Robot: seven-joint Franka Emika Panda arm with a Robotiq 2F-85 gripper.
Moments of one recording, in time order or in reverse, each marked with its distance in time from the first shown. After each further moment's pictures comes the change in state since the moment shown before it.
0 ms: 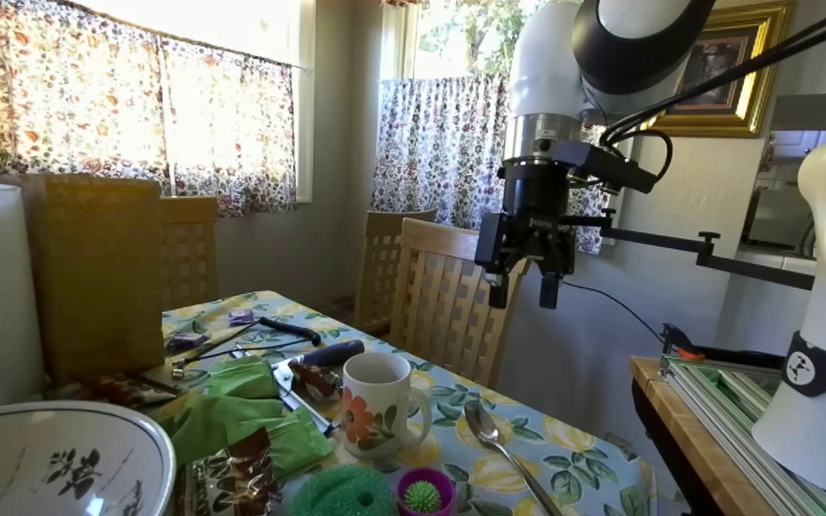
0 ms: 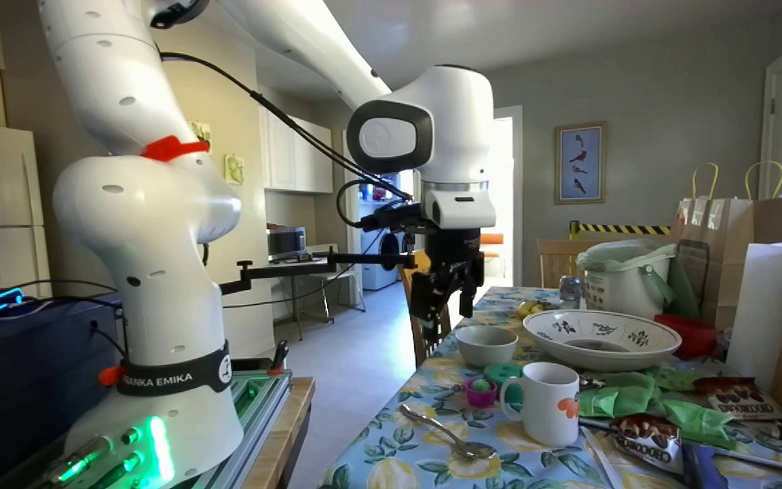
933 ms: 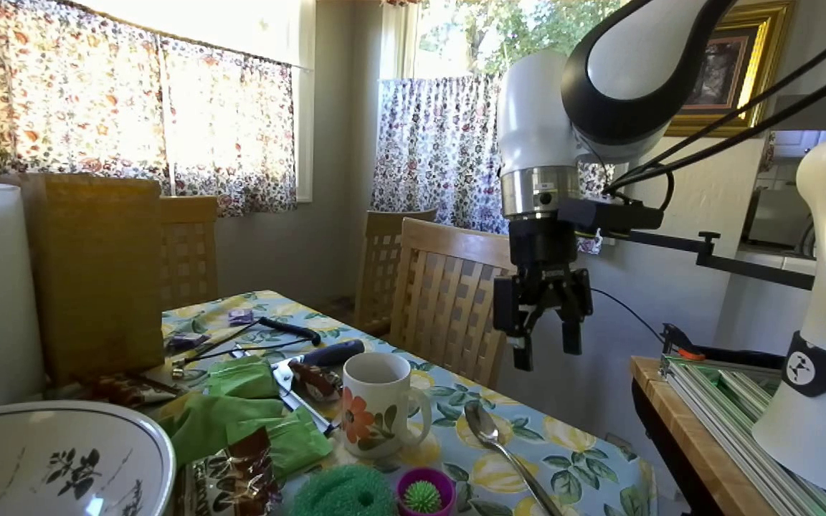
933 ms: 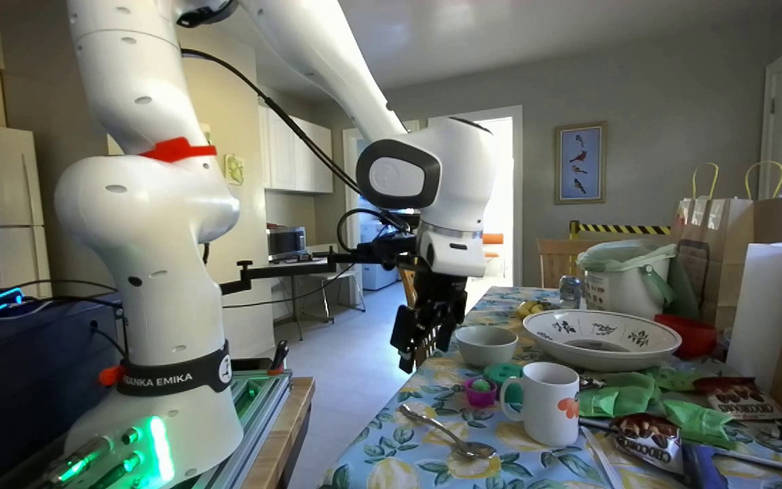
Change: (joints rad) arm 0.025 0.155 0.034 -0.002 -0.009 0.003 0.031
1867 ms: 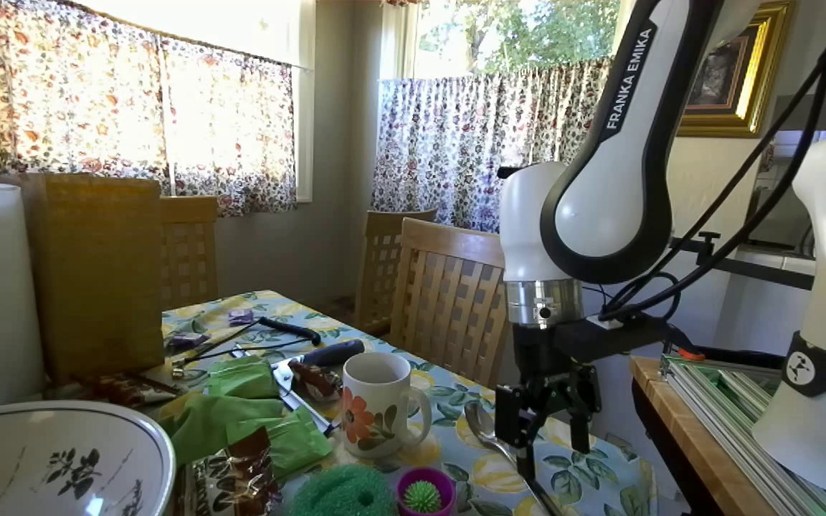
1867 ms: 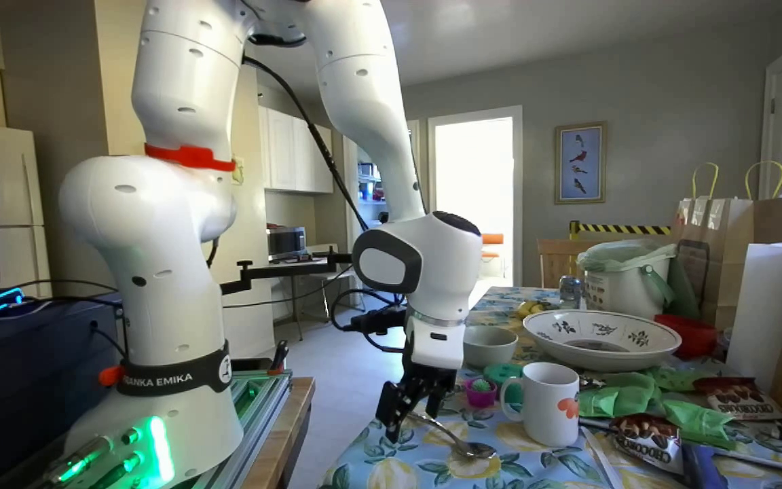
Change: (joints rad) arm 0.058 0.384 0.054 0.000 0.271 0.364 -0.102
